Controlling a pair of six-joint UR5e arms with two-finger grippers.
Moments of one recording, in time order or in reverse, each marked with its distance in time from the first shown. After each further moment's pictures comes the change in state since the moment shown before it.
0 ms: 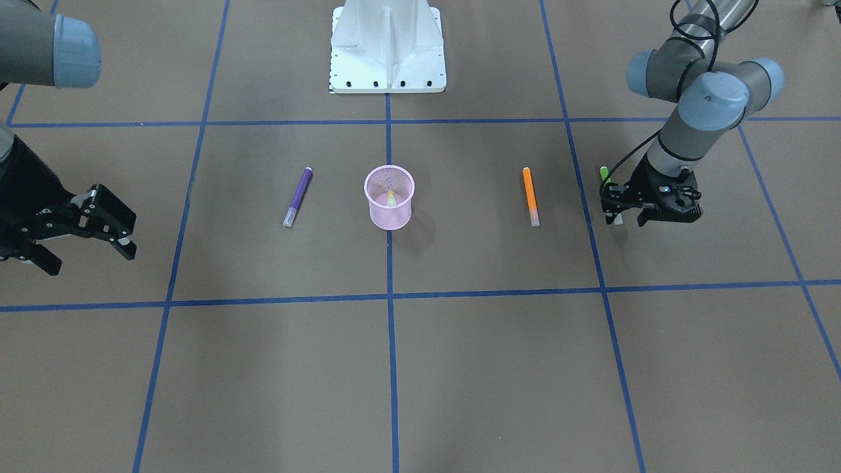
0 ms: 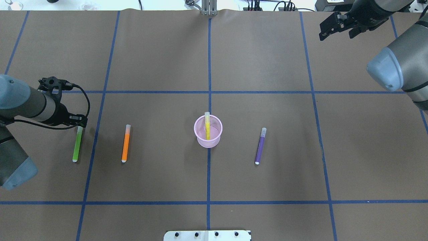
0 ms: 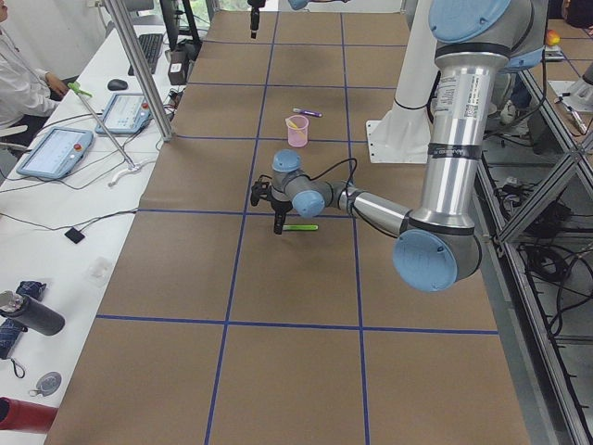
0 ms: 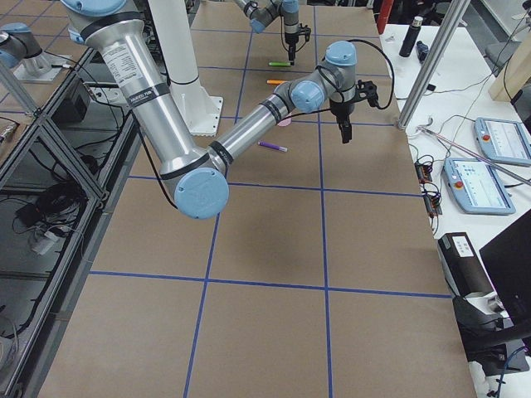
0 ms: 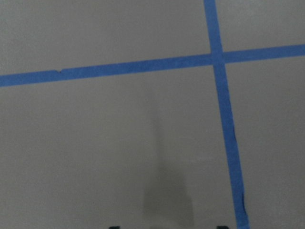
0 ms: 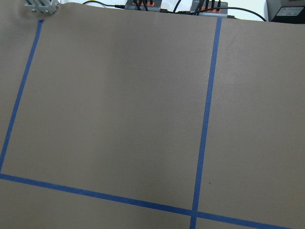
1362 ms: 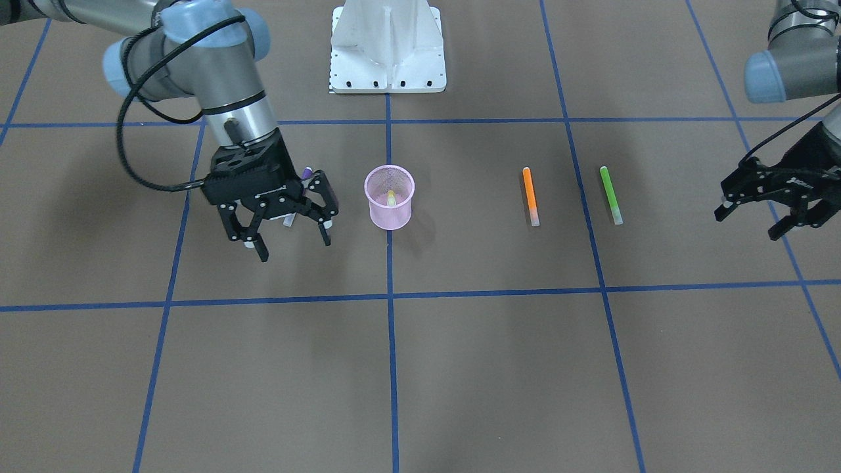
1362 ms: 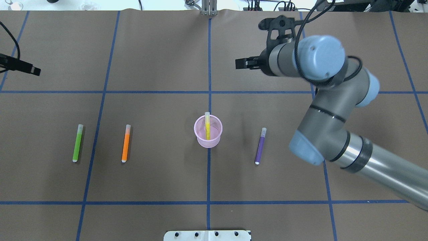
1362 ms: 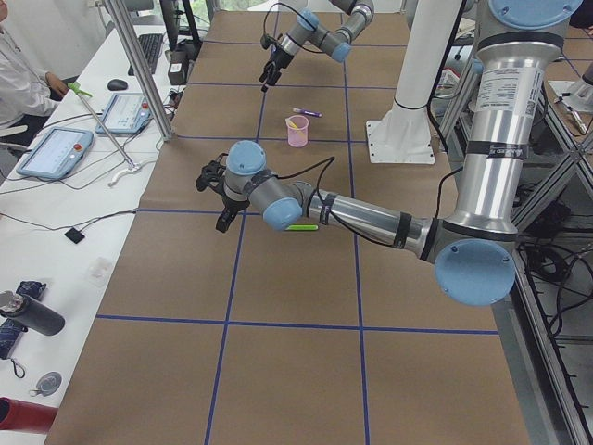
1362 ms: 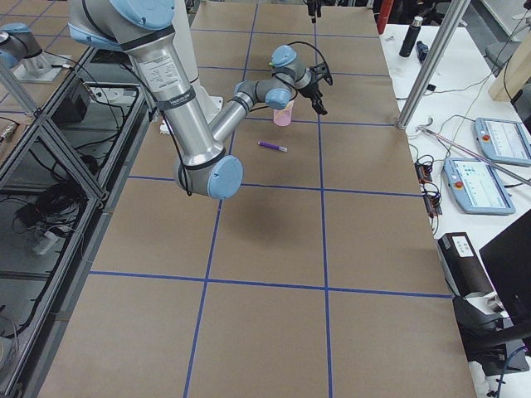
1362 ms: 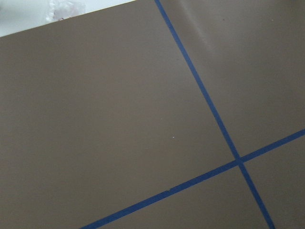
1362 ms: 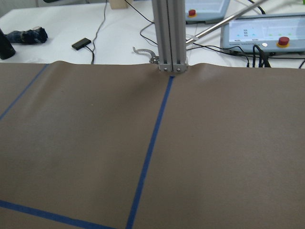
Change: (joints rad) left arm -0.397 -0.019 -0.005 -0.109 -0.309 0.335; right arm -0.379 0.074 -0.037 0.325 -0.483 0.397
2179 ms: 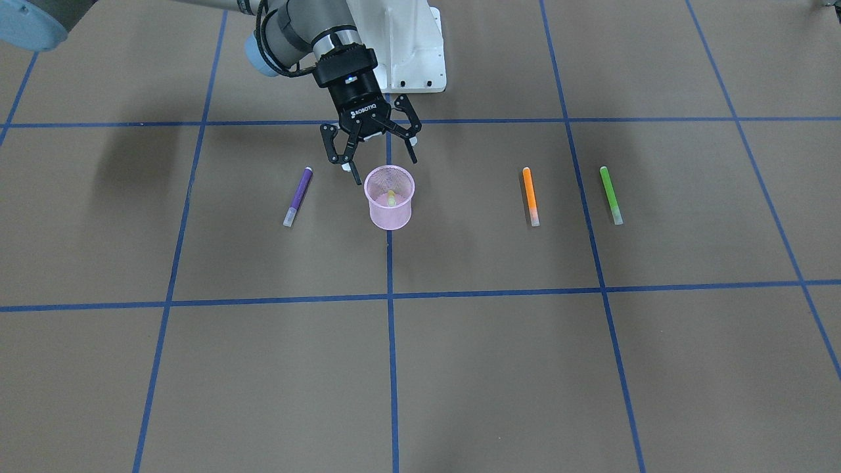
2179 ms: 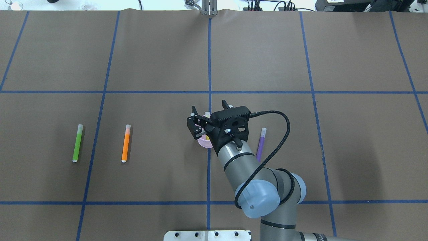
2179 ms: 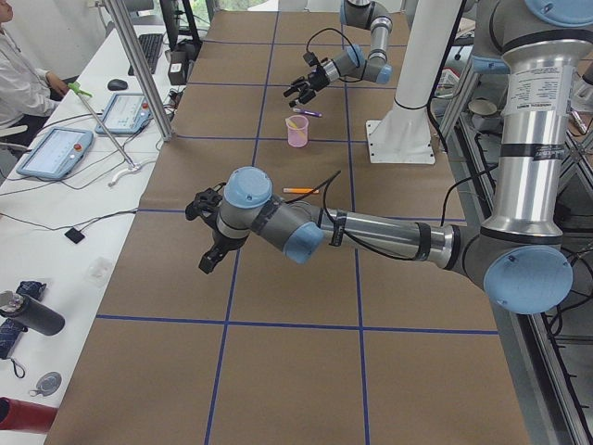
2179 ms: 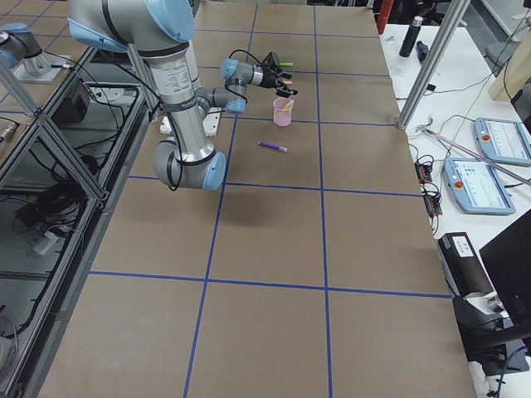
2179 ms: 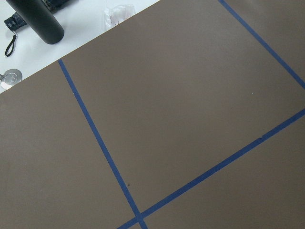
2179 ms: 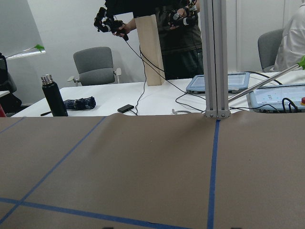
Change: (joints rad) left arm -0.324 0.086 0.019 0.094 -0.033 0.578; right arm -0.482 0.011 -0.050 0.416 -0.845 -0.062
